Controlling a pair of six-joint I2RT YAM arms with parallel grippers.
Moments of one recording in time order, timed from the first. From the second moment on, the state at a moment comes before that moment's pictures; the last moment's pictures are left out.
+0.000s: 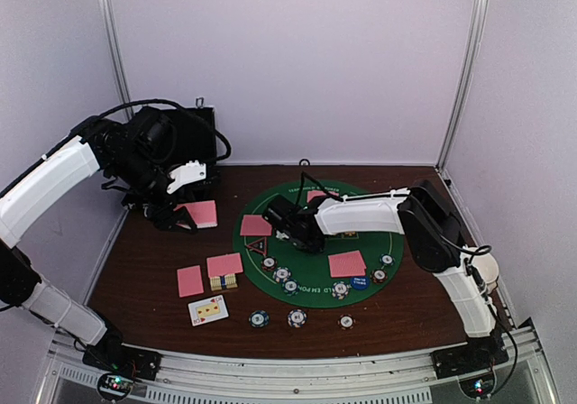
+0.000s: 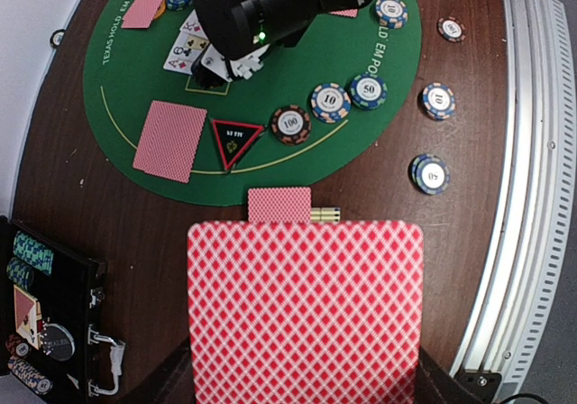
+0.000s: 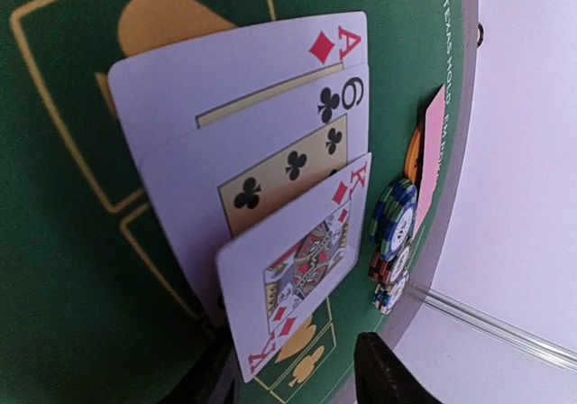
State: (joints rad) left arm -0.54 1.40 1.50 -1.24 0.30 0.76; right arm 0.93 2.36 1.83 -0.69 0.80 -0.49
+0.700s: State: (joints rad) left arm -0.54 1.40 1.50 -1.25 0.30 0.76; right arm 0.92 2.05 1.91 -0.74 0.70 -0.06
